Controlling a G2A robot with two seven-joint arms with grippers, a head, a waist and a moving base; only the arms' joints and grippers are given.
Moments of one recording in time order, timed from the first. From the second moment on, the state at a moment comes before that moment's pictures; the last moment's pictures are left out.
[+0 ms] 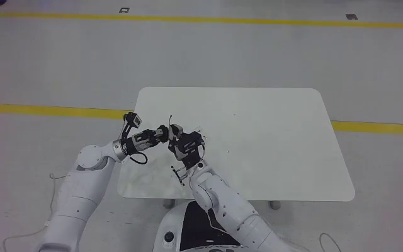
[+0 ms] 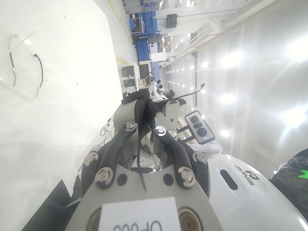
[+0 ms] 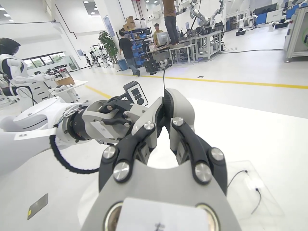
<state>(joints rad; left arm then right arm) 1.26 -1.08 -1.33 -1.19 -0.55 -0.34 -1.13 -1.36 -1.65 0.82 -1.28 -1.31 0.05 -0.41</state>
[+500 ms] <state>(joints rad) 1.26 -1.08 -1.33 -1.19 -0.55 -0.34 -1.13 -1.36 -1.65 0.82 -1.28 -1.30 0.06 -0.41</state>
